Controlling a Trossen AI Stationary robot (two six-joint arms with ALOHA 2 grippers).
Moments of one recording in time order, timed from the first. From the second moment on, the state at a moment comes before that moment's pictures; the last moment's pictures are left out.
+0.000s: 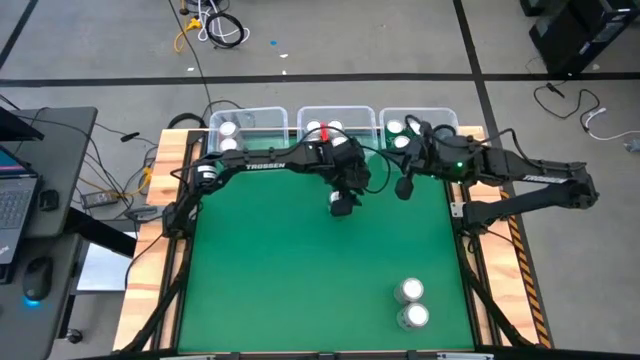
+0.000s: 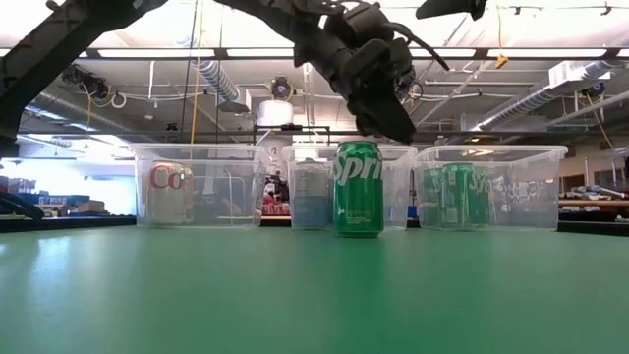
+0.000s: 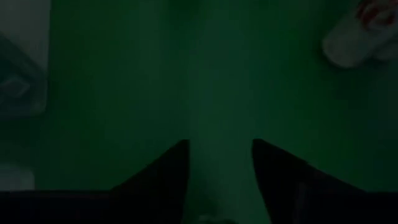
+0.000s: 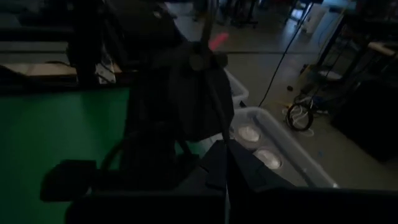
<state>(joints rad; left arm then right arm) 0.22 2.16 1.93 -0.65 0.35 0.27 -0.08 0.94 1.06 -0.46 0.38 -0.04</state>
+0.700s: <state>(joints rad) 0.28 2.15 1.87 -0.19 0.60 0.18 -0.06 0.84 0.94 -0.33 0.37 -0.07</state>
